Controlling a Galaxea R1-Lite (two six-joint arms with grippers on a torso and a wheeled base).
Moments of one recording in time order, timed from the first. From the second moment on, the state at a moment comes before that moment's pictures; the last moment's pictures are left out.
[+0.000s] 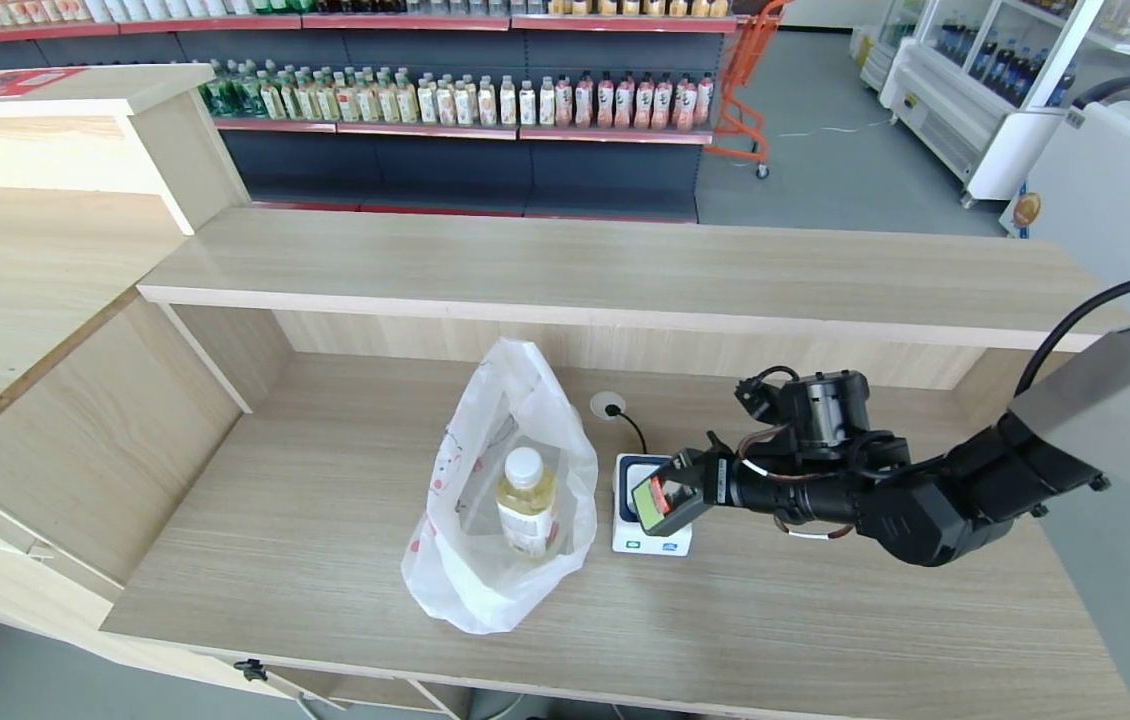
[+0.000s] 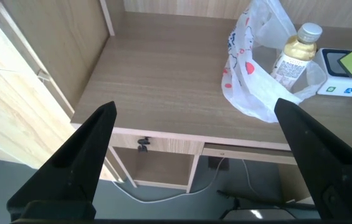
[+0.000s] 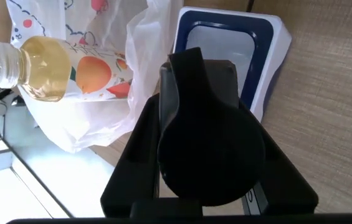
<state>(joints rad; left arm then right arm) 0.00 0.00 0.00 0.00 -0.01 -0.01 0.38 2.13 -0.98 -0.65 0.30 0.34</state>
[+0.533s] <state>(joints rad) 0.00 0.00 0.00 0.00 -0.01 -0.01 0.38 2.16 -0.99 -0.67 0.28 0.35</state>
